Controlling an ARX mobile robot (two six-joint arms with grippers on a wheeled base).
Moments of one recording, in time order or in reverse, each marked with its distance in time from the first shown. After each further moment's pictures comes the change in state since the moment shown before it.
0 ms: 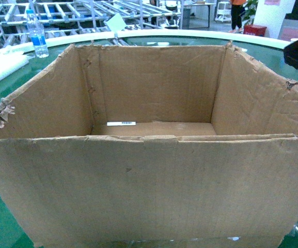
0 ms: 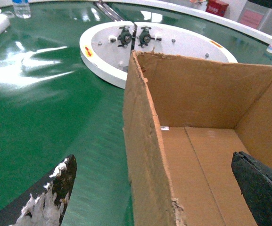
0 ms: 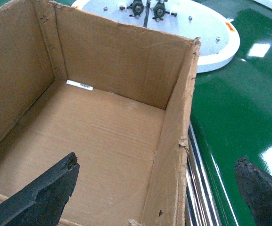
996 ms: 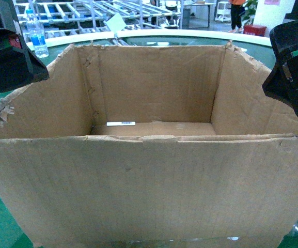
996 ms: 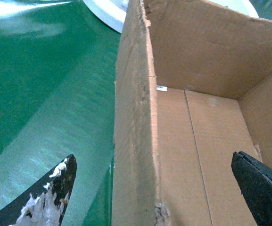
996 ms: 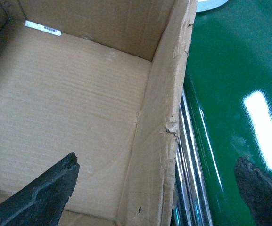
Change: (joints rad) left arm -0.053 0.214 0.183 -0.230 -0.024 -0.191; right arm -0.034 0.259 0.242 -0.284 0.050 0.008
